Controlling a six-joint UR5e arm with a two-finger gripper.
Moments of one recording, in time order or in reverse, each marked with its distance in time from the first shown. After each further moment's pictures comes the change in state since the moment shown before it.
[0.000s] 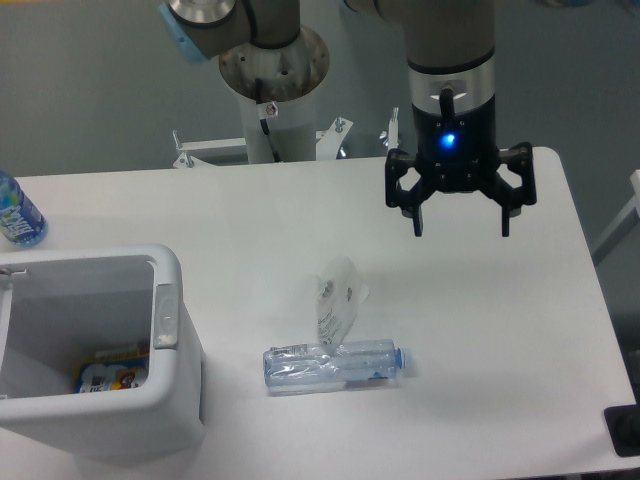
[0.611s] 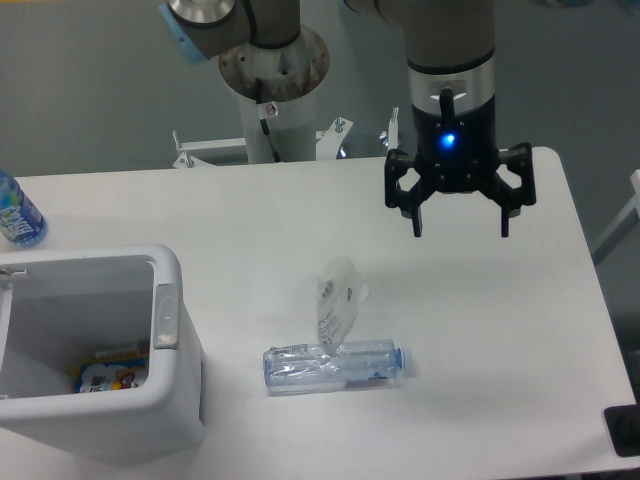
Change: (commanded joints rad) arm 0.002 -0.003 0.000 -0.002 -0.012 -0.005
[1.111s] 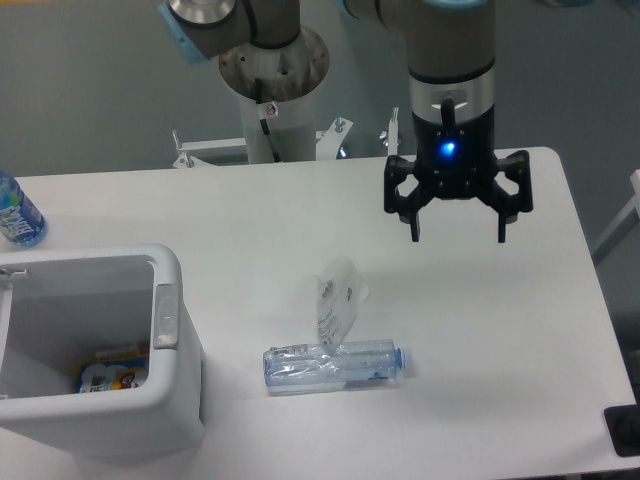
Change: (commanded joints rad) arm -0.005 -0.009 -0.051 0.003 0.002 -0.008
